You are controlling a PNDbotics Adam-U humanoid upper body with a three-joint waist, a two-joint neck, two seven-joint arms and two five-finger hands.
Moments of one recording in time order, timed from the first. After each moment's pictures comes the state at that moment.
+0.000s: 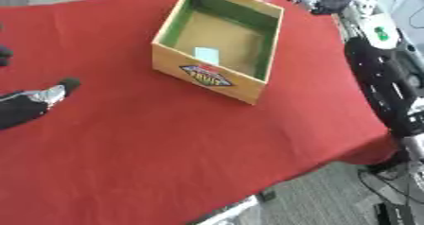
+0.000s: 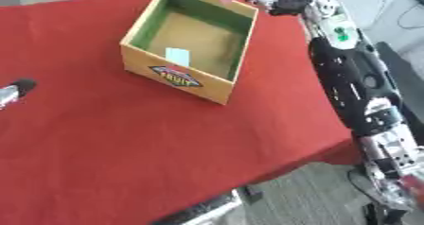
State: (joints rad) left arm -0.66 0.16 -0.32 -1.66 -0.56 0.38 0.13; right arm -0.48 -0.75 -0.26 -1.42 -0.42 -0.41 0.77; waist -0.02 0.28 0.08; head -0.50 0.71
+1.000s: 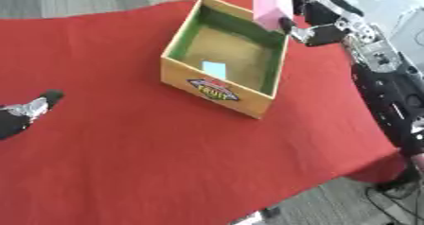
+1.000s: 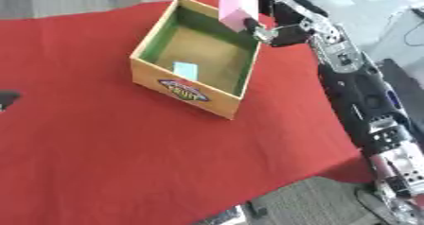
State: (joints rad) left arm -0.63 0.17 -0.29 -1.67 -0.55 0.41 0.16; right arm -0.47 -0.76 -0.25 -1.32 -0.25 -0.50 0.68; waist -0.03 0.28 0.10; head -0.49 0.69
